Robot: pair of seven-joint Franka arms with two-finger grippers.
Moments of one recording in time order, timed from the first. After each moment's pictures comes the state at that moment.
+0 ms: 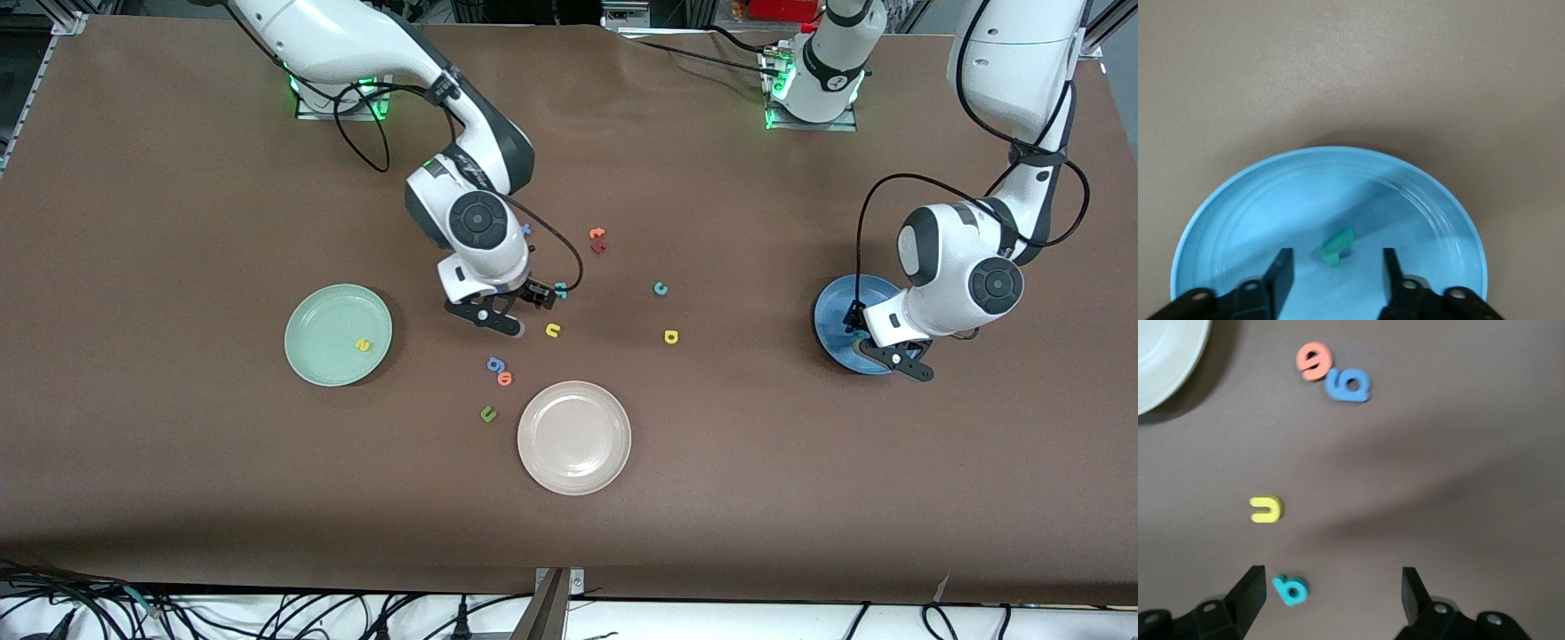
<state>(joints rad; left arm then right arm) -0.19 0.47 0.23 -2.06 -0.14 2.40 0.58 0.48 0.67 0.25 -1.61 -0.11 2.23 1.14</state>
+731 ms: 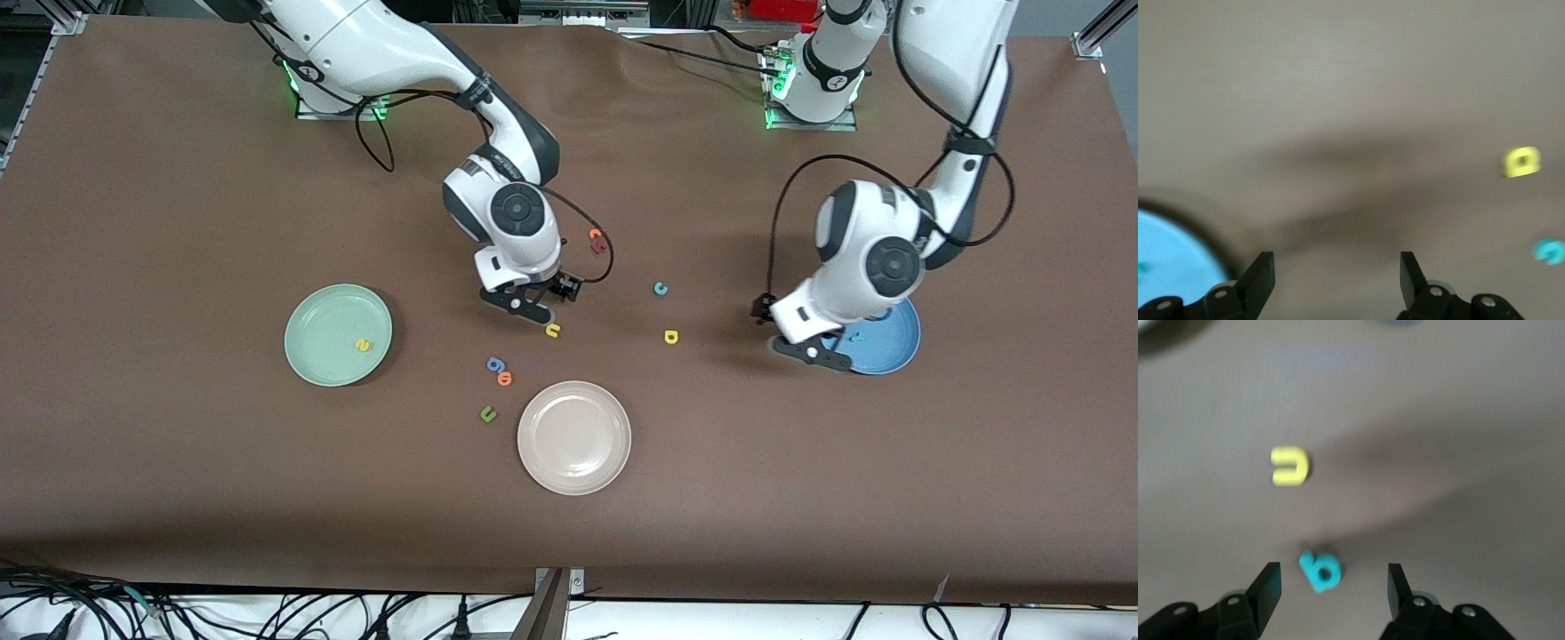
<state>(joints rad) -0.35 0.41 0.08 -2.00 -0.15 2.31 0.06 0.57 0.73 0.25 -1.61 -0.12 2.31 1.23</state>
